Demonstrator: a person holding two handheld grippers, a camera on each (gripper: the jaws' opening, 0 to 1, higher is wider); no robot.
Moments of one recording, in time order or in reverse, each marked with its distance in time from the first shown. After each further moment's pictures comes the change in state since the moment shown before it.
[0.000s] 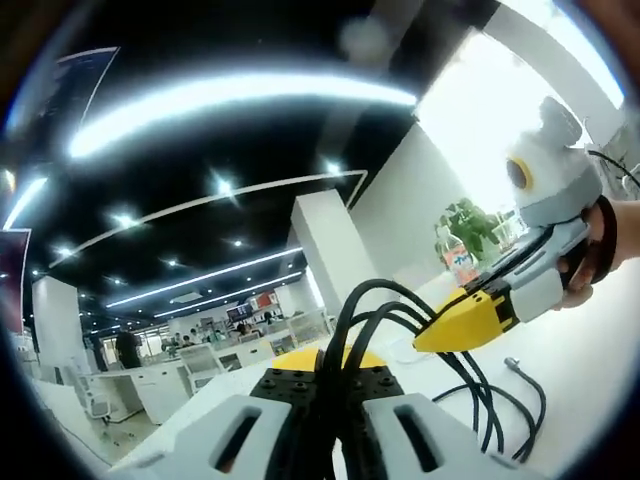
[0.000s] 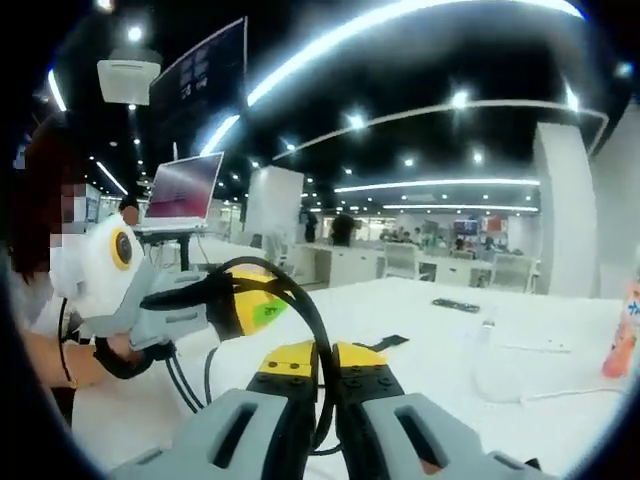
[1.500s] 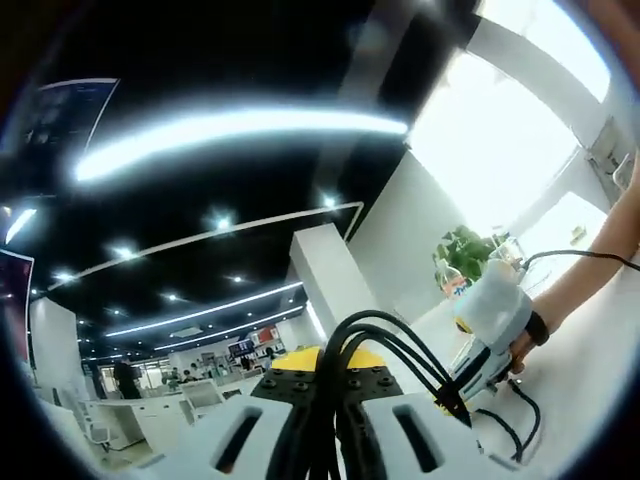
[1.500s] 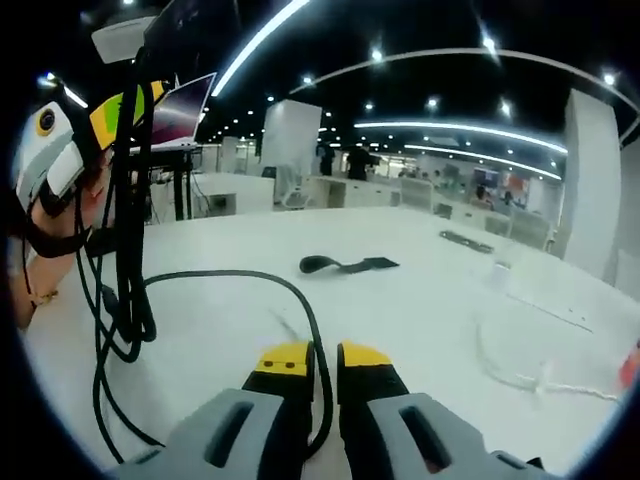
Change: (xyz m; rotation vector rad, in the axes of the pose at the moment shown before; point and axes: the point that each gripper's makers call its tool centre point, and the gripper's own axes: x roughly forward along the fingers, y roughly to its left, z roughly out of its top) left arm -0.016 0.005 0.046 0.063 -0.177 -0.005; right arm 0.050 -0.056 -0.104 -0.068 0.313 0.051
